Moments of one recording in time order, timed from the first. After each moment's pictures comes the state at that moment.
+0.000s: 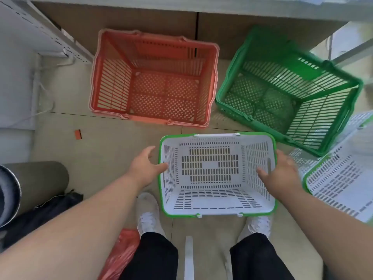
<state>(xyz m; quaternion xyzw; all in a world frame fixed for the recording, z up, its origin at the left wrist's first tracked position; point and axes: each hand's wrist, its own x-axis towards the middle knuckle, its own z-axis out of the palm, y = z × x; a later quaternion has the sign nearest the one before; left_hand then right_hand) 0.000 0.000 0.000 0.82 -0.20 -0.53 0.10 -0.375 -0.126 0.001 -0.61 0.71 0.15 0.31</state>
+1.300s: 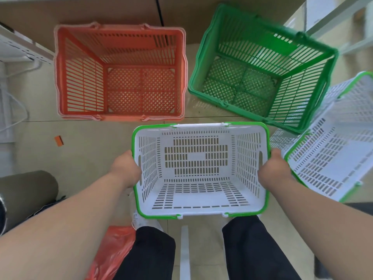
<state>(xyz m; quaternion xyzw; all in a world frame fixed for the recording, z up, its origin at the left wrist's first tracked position) -0.013 -0.015 -0.020 0.83 -0.30 -0.45 -0.12 -0.410 -0.123 0.009 -0.45 0.80 0.18 0.36</state>
